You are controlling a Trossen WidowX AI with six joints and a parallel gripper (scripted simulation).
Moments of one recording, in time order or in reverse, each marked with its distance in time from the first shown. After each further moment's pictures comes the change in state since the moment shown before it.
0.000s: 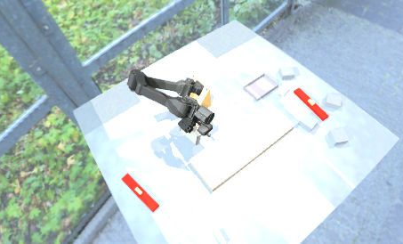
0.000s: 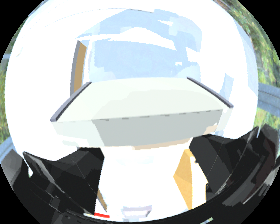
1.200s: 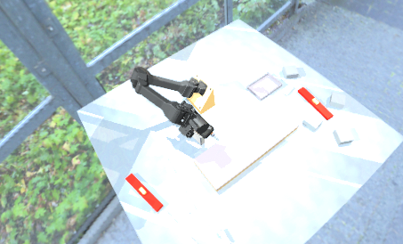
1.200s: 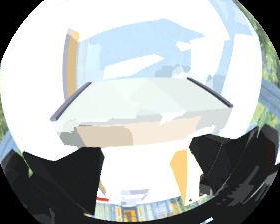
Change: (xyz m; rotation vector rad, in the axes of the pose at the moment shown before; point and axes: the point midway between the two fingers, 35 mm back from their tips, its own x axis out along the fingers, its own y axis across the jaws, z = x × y) arm 0.003 -0.001 0.006 -0.004 0.217 -0.003
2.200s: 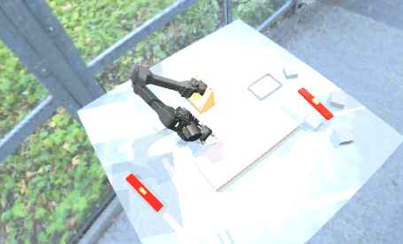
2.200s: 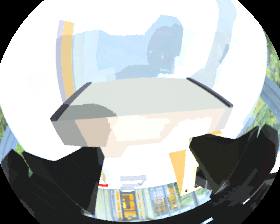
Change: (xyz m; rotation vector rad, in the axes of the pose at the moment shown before) arm 0.000 0.001 0.005 0.000 0.177 0.005
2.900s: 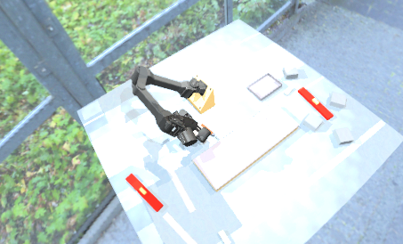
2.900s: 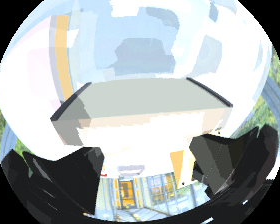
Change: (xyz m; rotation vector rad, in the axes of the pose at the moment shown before) arm 0.000 0.000 0.003 -0.003 0.127 -0.003
